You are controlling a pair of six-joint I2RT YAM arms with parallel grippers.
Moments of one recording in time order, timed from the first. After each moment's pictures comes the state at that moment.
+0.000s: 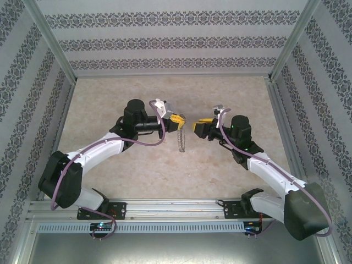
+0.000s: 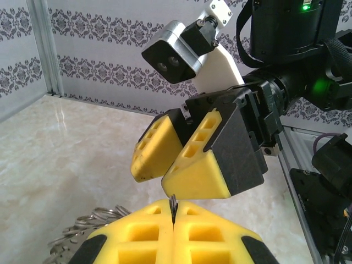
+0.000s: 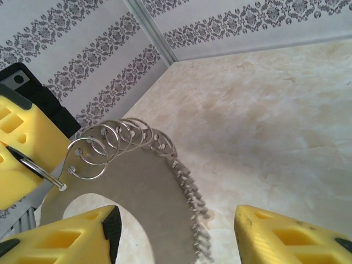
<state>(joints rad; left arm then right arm) -0.52 1.44 0.91 0.35 0.82 0.05 0.35 1.10 0.55 0.32 -0.56 0.45</state>
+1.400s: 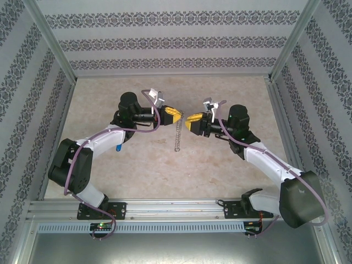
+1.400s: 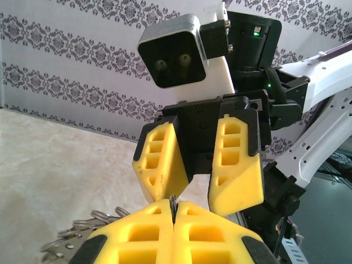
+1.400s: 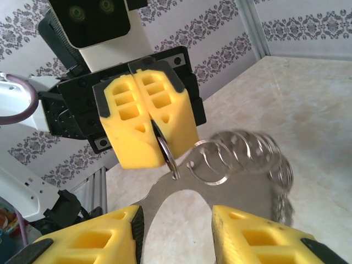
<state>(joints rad) -0.40 1.59 0.97 0.64 1.14 -0.27 0.35 1.22 0.70 0.38 -0.92 0.41</state>
